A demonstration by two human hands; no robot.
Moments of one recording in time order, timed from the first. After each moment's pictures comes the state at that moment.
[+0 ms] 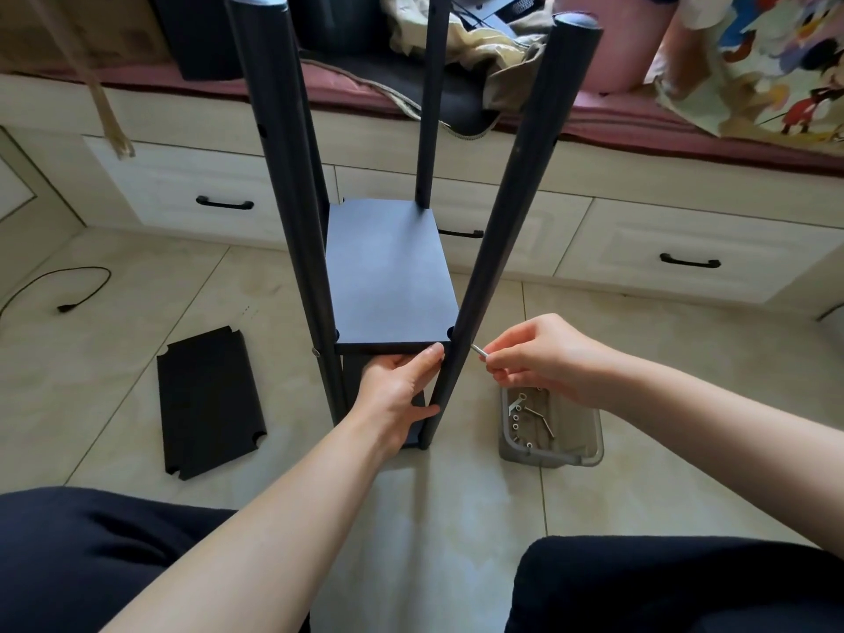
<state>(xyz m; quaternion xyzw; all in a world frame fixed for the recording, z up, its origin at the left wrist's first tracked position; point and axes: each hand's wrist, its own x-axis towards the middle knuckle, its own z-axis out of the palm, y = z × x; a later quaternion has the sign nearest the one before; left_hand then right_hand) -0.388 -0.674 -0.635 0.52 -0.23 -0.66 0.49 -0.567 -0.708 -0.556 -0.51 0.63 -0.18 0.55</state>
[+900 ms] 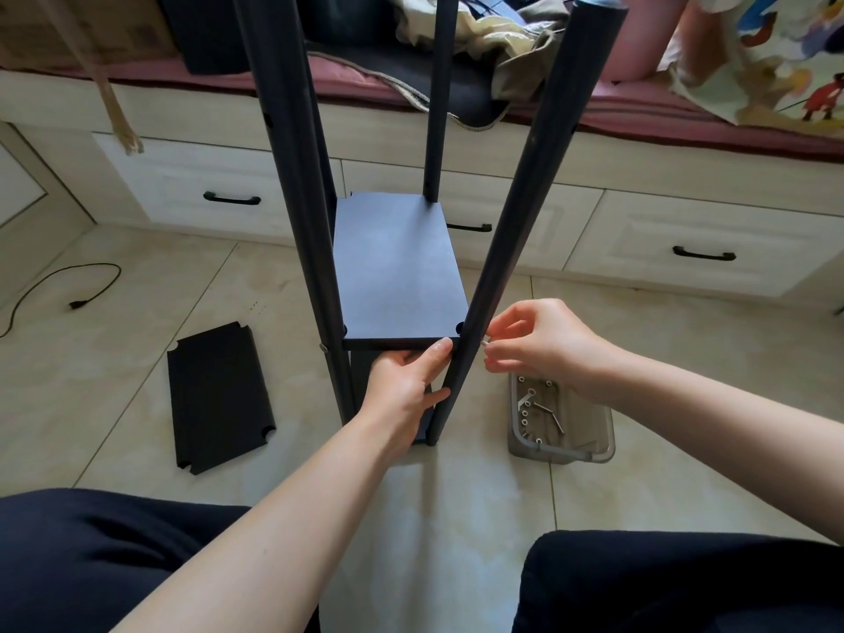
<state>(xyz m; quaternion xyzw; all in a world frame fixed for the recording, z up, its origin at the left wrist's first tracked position) -0.389 -0.673 -0.639 0.51 -0.27 -0.64 0.50 -0.557 -0.711 -0.561 -0.55 0.61 -0.24 0.52</state>
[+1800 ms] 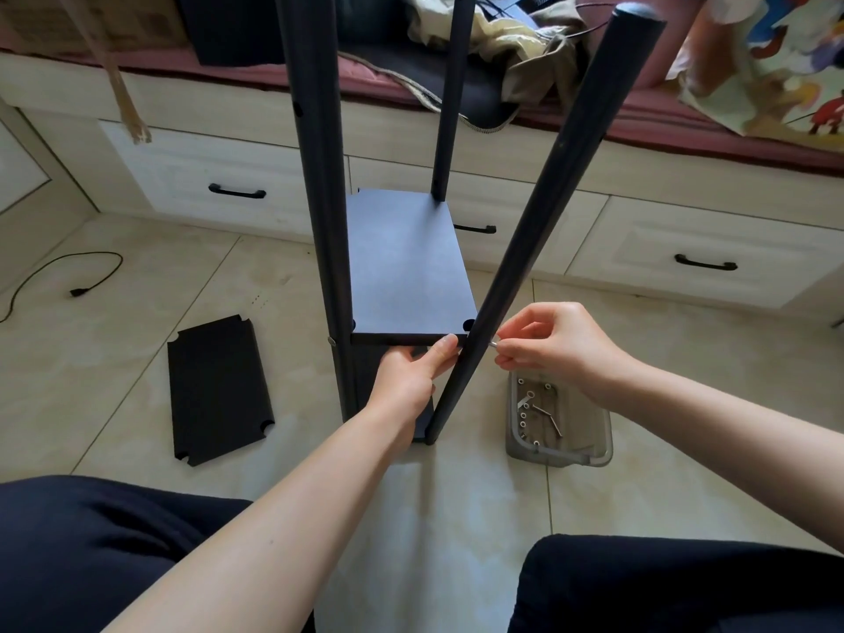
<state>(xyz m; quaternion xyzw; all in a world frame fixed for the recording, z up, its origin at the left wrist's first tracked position) -0.392 -0.670 -0.621 0.55 -0.29 -0.62 0.48 -0.567 -0.706 -0.562 -0.58 0.59 -0.27 0.49</state>
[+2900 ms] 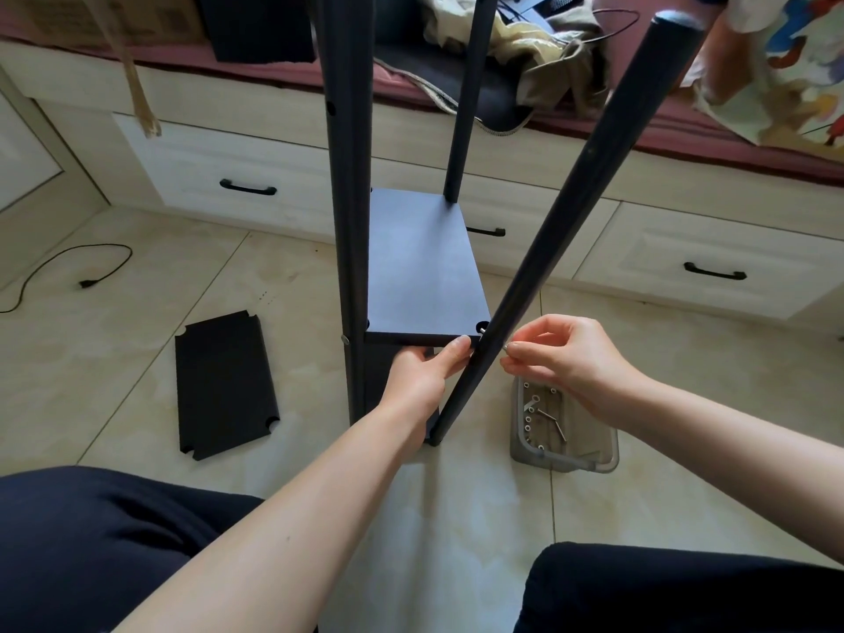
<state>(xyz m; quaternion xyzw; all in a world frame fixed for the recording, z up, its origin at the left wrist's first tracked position) -0.392 -0.670 -0.620 0.55 -0.29 -0.62 0.47 -0.567 -0.706 -0.580 -0.47 0.56 -0.35 0.59</state>
